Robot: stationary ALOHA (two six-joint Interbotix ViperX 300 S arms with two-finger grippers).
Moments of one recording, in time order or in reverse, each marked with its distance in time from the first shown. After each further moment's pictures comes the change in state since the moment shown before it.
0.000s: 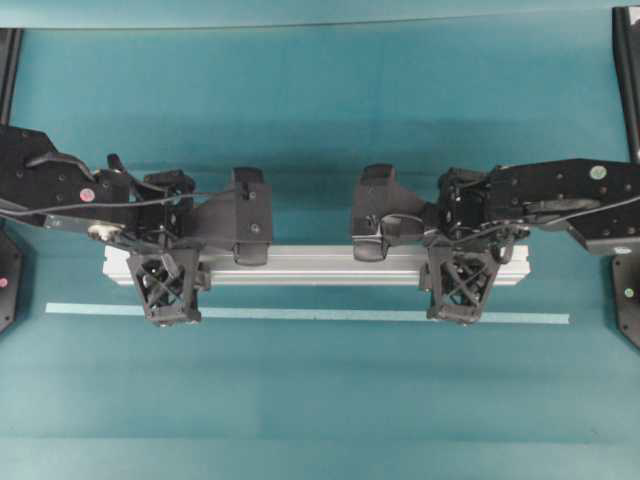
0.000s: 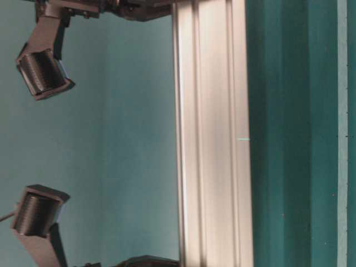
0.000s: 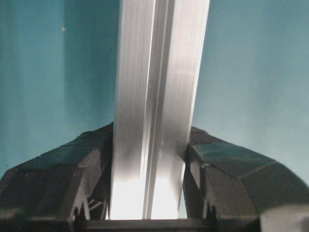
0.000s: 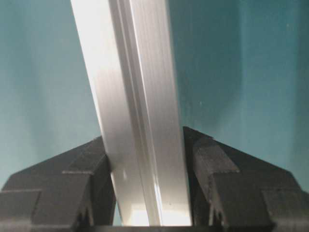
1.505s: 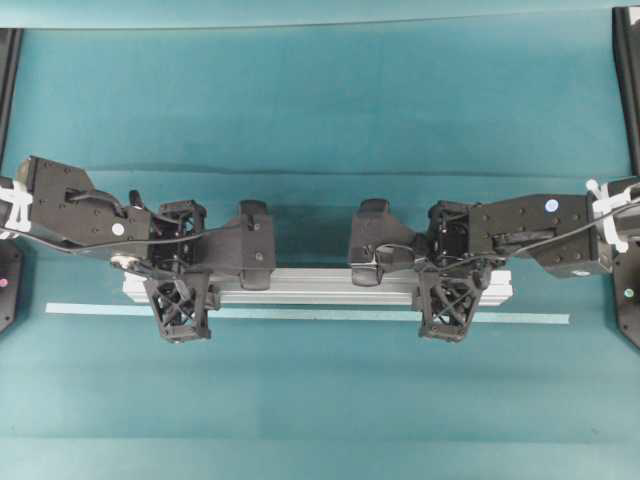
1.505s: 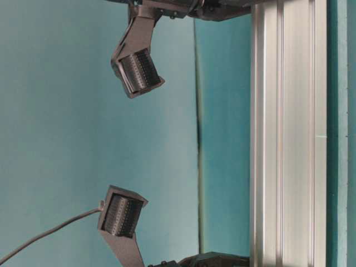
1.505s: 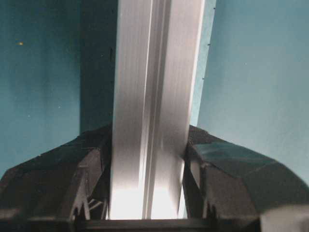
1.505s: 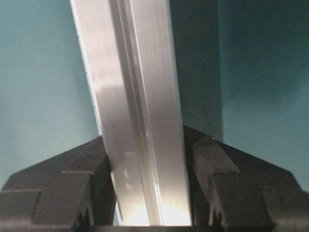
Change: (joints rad) left arm -0.026 0.126 0.106 0.000 -0.224 -0.011; right arm 0.017 0.132 0.120 0.028 -0.239 -0.009
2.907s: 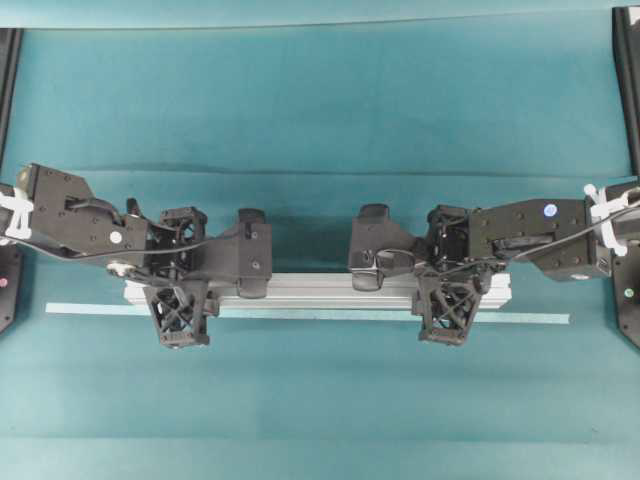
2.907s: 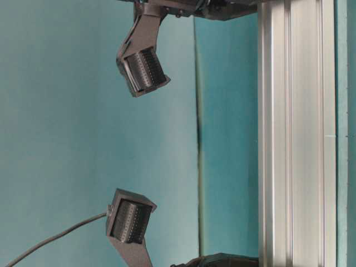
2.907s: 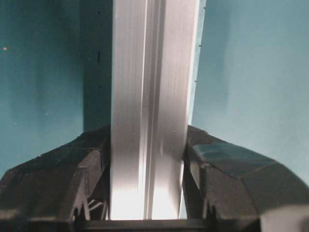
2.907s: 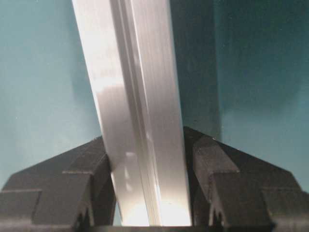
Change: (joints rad) left arm -0.014 0.012 0.029 0.000 -0.087 0.008; right arm 0.012 0.009 0.006 0.008 -0.018 0.002
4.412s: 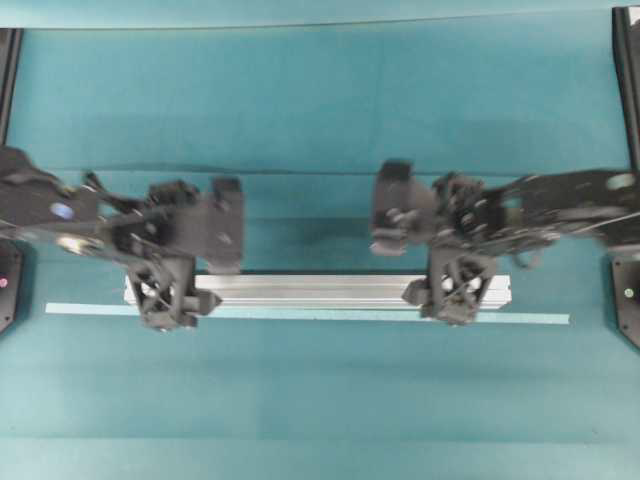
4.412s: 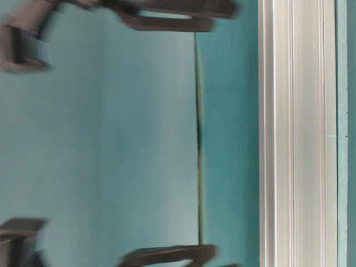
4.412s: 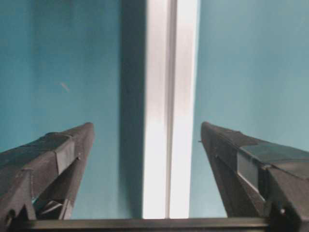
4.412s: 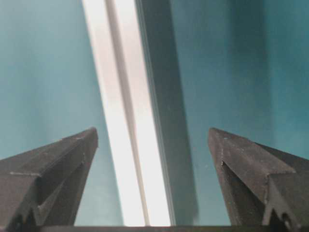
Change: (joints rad) left arm 0.038 -0.282 0.021 0.000 -0.044 0.067; right arm -0.034 -0.313 0.008 -0.012 -0.078 0.012
